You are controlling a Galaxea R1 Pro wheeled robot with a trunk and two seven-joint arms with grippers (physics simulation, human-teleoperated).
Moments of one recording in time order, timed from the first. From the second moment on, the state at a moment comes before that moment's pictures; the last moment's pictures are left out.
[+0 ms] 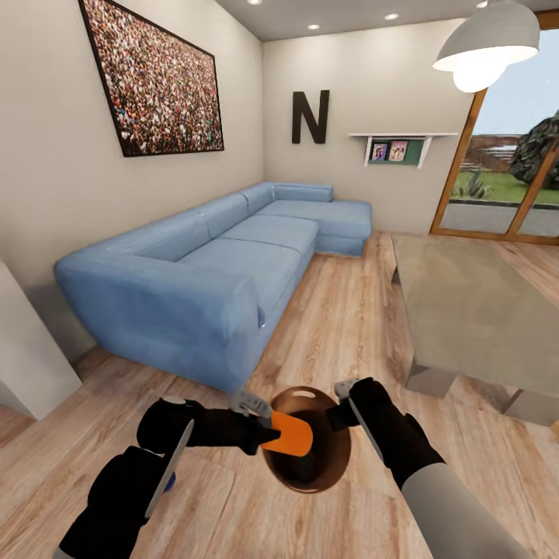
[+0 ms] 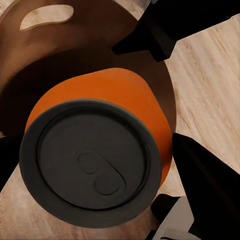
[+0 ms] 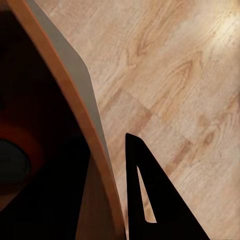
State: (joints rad) left arm -0.42 0.01 -0.26 -1.54 -0.08 1.05 -0.81; right arm -0.68 0.03 0.24 -0.95 0.17 1.05 0.23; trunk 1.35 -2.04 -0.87
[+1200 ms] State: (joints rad) left arm -0.43 -0.05 -0.36 -1.38 -0.07 1.02 -0.57; right arm -0.68 0.08 0.24 -0.95 0.18 1.04 0.22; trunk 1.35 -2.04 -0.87
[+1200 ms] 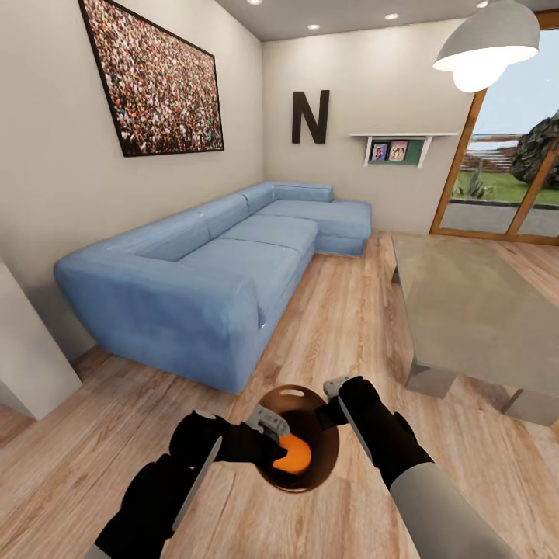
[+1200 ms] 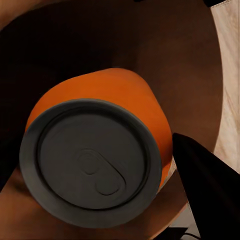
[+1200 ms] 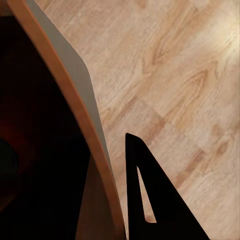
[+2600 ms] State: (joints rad) left arm -0.42 -0.04 -0.36 -1.37 -0.06 0.98 -0.54; right arm -0.68 0.08 0.27 -0.95 0.18 1.04 0.22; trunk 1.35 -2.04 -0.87
